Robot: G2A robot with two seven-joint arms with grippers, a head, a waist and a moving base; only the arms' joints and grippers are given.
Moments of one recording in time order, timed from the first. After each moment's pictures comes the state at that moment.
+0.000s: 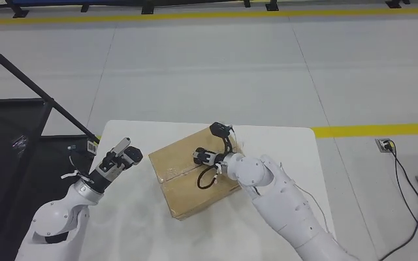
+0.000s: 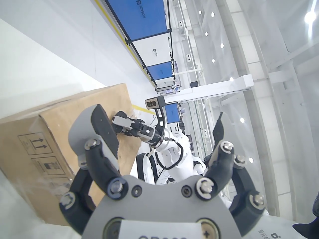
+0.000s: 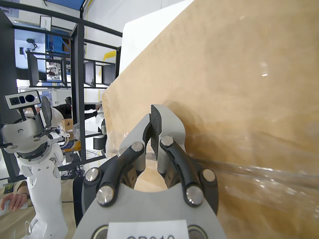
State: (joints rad) left arm 1.19 -1.07 -1.63 -1.61 -0.38 -0.23 -0.67; right arm -0.56 -1.50 0.88 -1.10 -0.30 0.11 0.64
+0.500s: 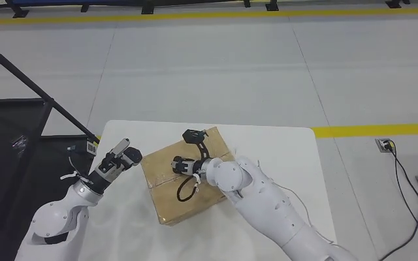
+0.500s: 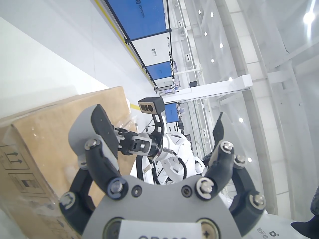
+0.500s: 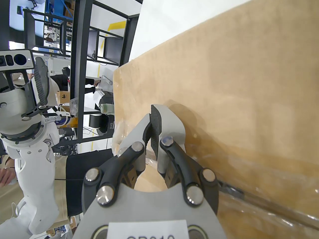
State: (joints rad) left arm 1.20 -1.06 -1.63 -1.60 -0.40 -0.24 -0.68; right arm -0.50 -1.57 0.74 -1.04 -0.29 0.05 0.61
